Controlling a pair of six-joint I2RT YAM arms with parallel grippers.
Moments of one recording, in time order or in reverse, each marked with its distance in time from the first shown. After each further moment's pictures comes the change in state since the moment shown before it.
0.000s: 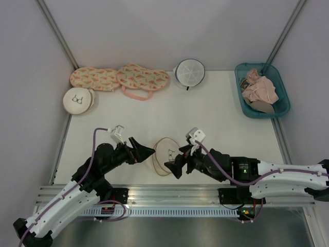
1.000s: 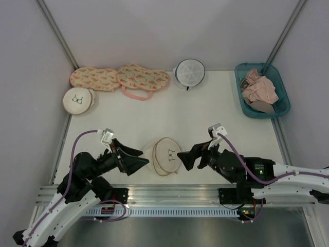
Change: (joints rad) left arm 0.000 -0.233 0.105 -0.030 0.236 0.163; right arm 0.000 -0.162 -0.002 -0.193 0.213 0.233
